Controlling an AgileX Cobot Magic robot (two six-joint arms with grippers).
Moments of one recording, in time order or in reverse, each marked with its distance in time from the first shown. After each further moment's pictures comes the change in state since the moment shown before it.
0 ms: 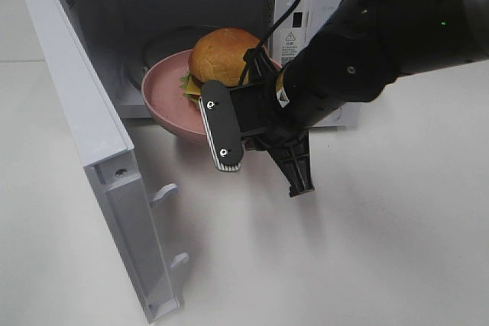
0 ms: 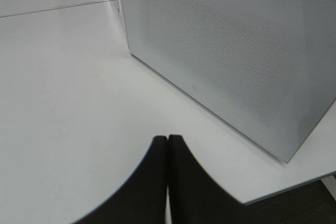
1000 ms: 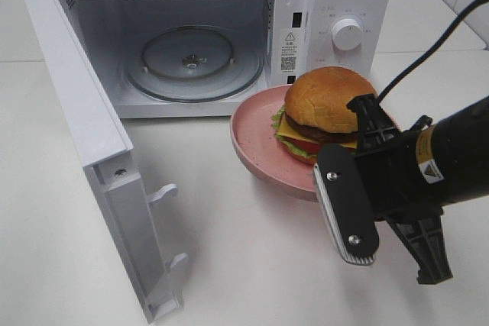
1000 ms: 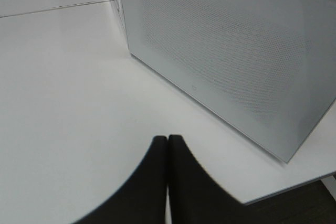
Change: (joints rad) left arm 0.000 0.000 0.000 0.000 0.000 0.000; right arm -0.019 -0.435 0.467 -0.032 0.031 0.054
